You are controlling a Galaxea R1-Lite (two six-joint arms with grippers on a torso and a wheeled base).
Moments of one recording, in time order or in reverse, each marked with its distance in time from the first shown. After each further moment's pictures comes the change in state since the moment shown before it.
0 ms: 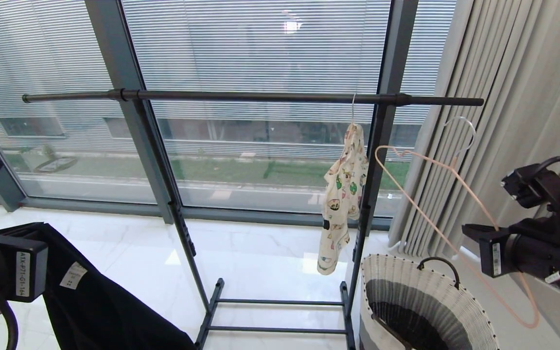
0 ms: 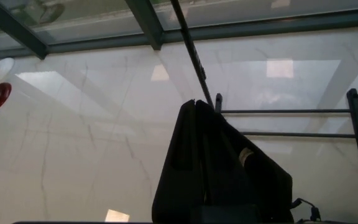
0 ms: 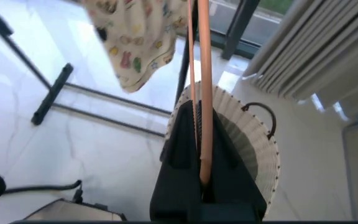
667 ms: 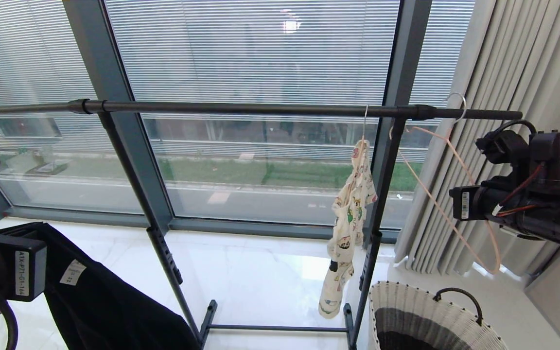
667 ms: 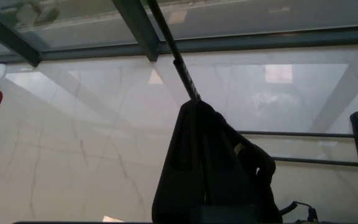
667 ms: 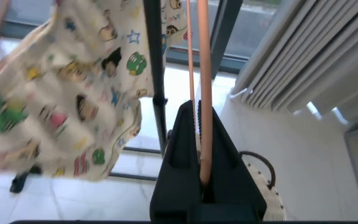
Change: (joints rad) left arm 0.004 0.000 0.000 0.000 0.001 -0.014; right arm -0.132 0.235 -0.251 -0.007 -0.002 0.056
